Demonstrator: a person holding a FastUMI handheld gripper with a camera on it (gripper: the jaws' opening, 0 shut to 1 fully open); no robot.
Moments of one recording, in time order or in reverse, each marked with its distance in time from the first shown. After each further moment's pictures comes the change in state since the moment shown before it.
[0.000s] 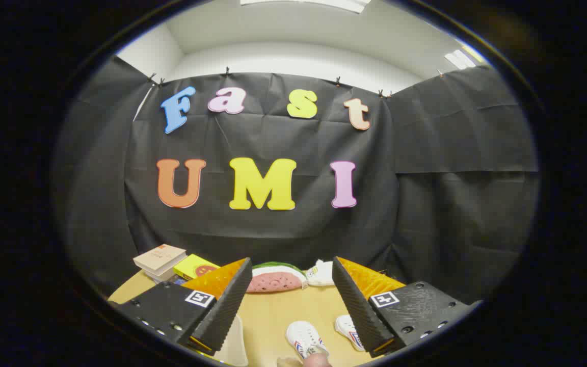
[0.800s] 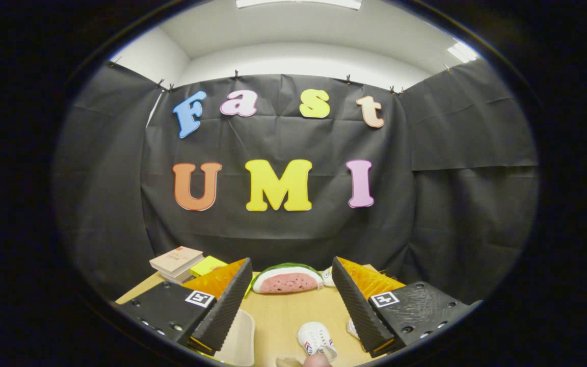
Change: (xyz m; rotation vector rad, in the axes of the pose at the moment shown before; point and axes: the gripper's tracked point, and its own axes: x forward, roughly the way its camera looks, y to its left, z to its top) arm 0.001 0.007 0.001 0.008 0.009 0.102
